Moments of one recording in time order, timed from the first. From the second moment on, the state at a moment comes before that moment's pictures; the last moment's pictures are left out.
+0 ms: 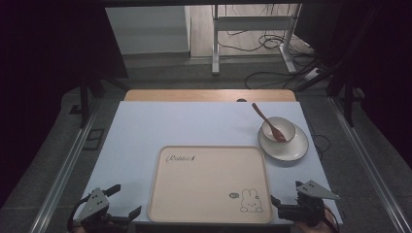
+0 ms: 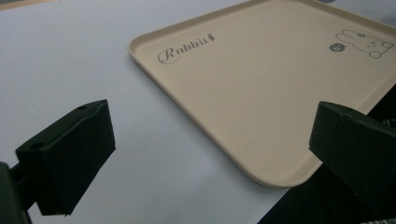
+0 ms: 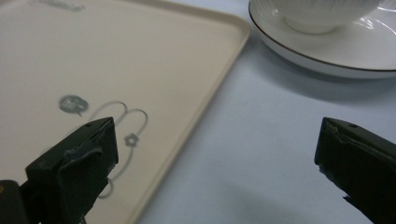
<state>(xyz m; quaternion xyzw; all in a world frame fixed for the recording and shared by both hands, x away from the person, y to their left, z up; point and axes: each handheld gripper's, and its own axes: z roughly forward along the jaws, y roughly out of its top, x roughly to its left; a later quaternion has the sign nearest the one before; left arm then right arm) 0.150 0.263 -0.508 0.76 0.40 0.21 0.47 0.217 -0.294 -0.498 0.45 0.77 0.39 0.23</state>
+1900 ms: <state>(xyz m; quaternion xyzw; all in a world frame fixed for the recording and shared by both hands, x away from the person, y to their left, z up) 0.150 0.265 -0.508 0.76 0.40 0.21 0.47 0.240 -0.287 -0.482 0.40 0.79 0.42 0.22</state>
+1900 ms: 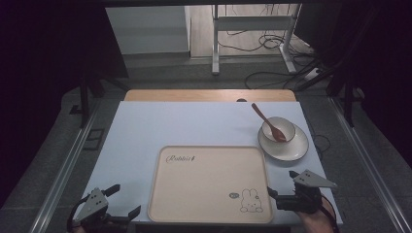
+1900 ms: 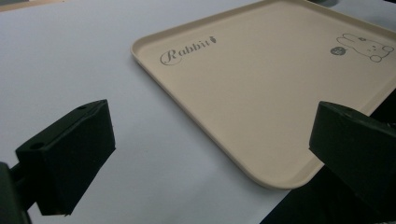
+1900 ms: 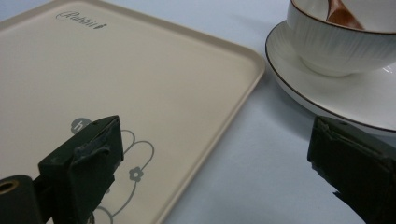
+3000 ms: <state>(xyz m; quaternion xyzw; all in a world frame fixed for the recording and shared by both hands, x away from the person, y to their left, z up) 0.150 0.265 -0.508 0.75 0.41 0.21 0.47 0.285 -0.272 -0.465 0.40 0.80 0.39 0.22</state>
